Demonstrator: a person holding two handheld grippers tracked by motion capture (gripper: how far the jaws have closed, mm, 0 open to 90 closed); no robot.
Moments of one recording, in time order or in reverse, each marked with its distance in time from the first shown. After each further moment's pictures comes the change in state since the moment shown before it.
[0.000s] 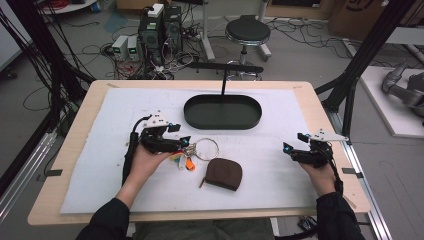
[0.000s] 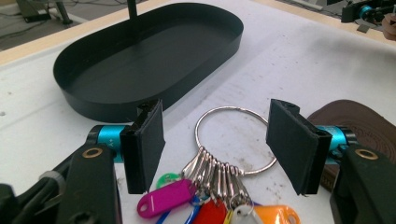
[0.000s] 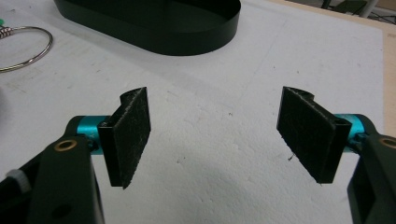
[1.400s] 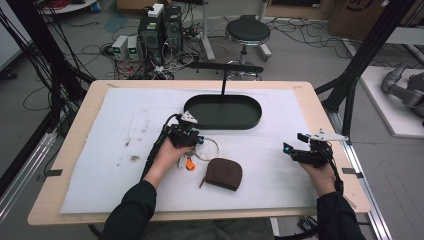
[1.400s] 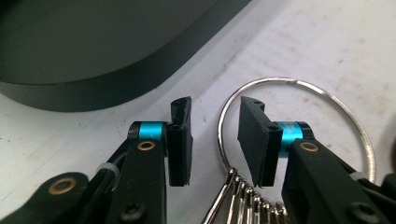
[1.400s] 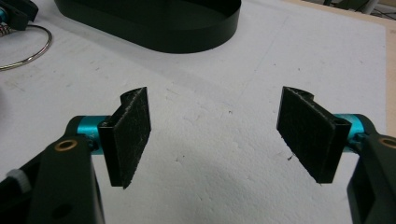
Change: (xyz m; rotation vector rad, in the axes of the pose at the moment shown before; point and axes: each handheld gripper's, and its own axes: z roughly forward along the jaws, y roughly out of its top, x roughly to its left) left arm 0.010 -0.003 0.095 0.303 0.046 0.005; right arm -0.002 -0.001 0.001 0.007 0.004 0.005
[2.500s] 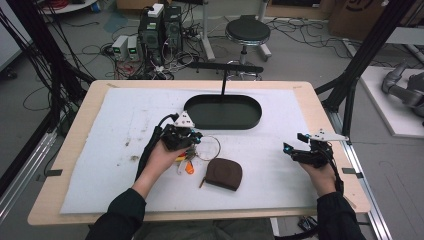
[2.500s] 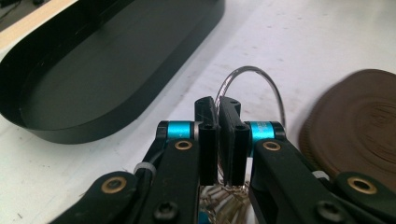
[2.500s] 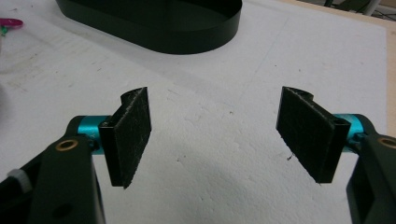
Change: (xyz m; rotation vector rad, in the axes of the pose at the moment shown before) left arm -0.033 0.005 -0.063 -0.126 -0.038 0.185; right arm 0.000 0.000 -0.001 -0.003 0.005 -0.003
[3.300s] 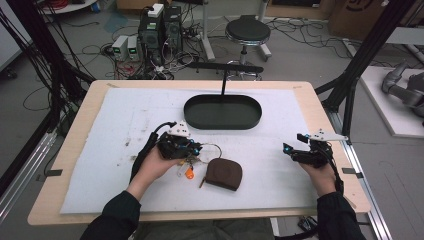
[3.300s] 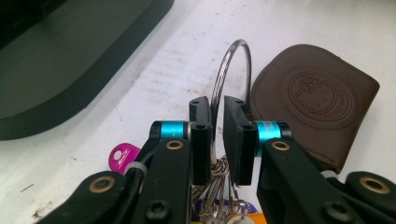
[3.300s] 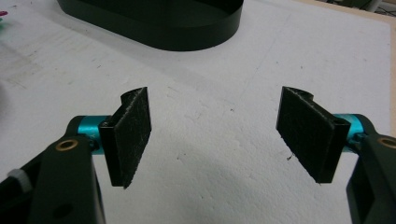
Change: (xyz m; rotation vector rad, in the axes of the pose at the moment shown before) left arm -0.007 -0.015 -0.005 0.003 -0.144 0.017; right arm -0.001 -0.001 0.001 0.011 0.004 0.002
